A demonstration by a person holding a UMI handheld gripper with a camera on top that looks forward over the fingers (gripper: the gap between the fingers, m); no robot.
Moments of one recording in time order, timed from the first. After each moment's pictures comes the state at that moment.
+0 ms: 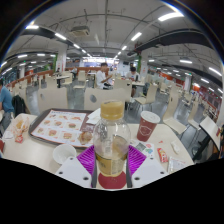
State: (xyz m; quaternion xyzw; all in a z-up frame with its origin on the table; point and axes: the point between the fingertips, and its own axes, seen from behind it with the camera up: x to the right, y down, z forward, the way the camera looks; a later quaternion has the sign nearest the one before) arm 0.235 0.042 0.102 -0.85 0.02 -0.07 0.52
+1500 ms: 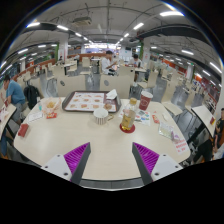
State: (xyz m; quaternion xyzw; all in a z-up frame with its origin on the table) arm 0.127 -0.223 0.154 -0.90 0.02 -0.05 0.44
